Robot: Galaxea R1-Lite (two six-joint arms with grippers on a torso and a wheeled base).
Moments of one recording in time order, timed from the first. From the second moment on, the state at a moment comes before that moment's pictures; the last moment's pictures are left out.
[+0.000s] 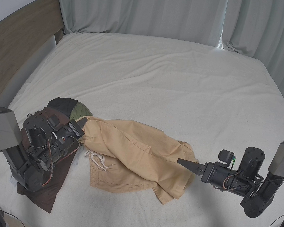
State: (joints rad) left arm -0.27 2.07 -0.50 -1.55 -0.03 -0.71; right arm 0.40 2.07 -0.35 -1.54 0.49 0.63
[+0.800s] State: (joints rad) left arm -0.27 2.09 -0.50 -1.55 -0.03 -0.71; right arm 0.32 2.08 -0.39 -1.54 0.49 0.65
